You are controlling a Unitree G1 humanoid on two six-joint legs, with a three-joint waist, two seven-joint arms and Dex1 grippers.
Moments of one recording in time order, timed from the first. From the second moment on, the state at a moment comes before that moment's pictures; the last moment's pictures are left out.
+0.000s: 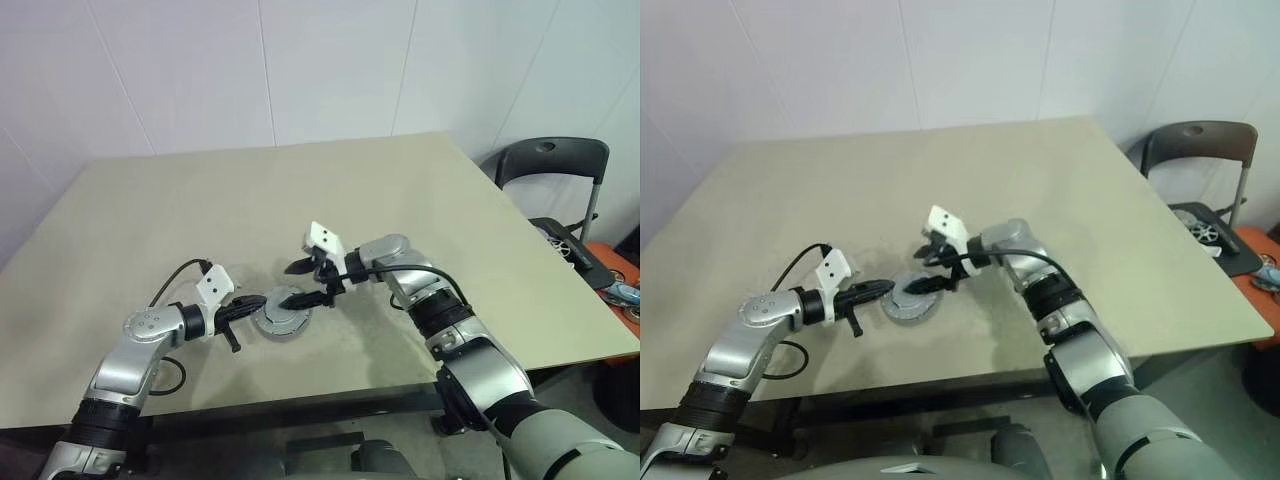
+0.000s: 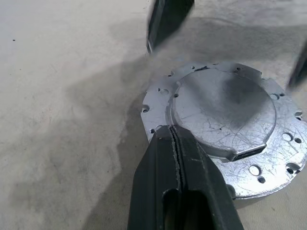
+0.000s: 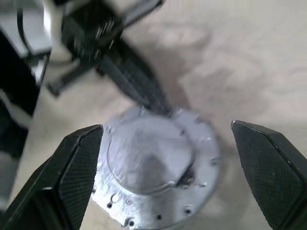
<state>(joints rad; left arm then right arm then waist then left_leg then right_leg) -0.16 0.57 -0.07 0.01 -0.24 0.27 -0.90 -0.85 -0.18 0.28 0.54 0.10 0.49 1.22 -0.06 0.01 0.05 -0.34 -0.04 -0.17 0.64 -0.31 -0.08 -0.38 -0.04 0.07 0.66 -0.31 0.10</state>
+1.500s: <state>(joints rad) -0.13 0.59 -0.06 0.00 -0.25 0.27 -0.97 -0.79 -0.02 -0.37 0.60 0.50 1.58 0.54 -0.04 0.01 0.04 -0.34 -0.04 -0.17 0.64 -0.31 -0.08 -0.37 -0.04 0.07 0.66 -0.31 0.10</state>
